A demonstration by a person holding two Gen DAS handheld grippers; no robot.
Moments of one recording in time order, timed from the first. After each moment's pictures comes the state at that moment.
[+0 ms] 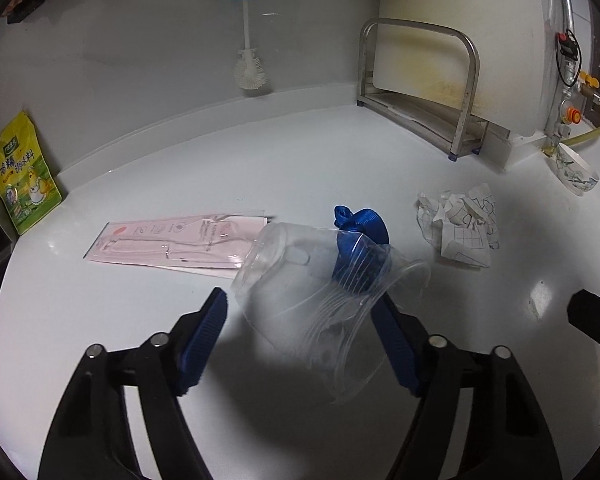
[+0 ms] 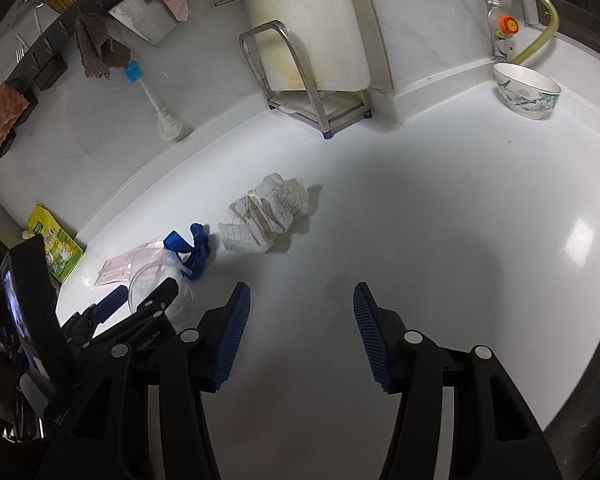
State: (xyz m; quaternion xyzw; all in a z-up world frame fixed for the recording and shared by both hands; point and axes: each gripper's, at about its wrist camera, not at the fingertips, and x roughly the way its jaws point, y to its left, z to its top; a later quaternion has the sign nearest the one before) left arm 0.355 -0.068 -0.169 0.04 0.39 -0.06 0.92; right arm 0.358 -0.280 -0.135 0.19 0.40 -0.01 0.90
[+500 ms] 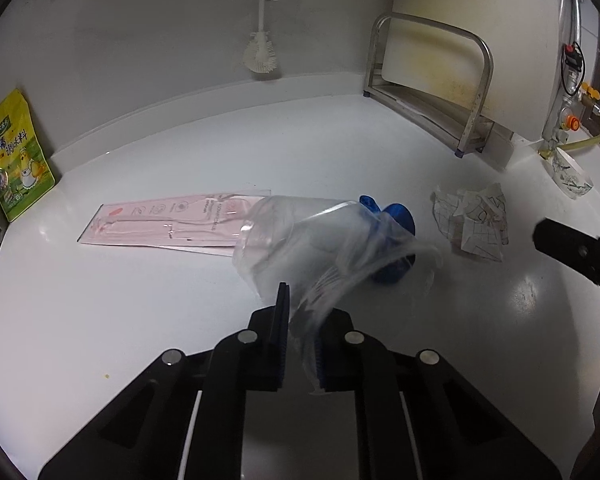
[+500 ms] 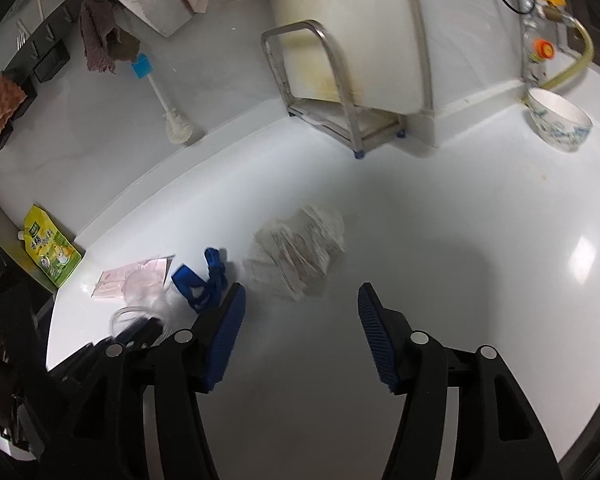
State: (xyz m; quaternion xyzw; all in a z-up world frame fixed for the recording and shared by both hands) left arm 0.360 -0.039 -0.167 0.02 0.41 -0.08 0.91; right arm 0.411 -0.256 -0.127 0.16 0.40 0.00 0.90
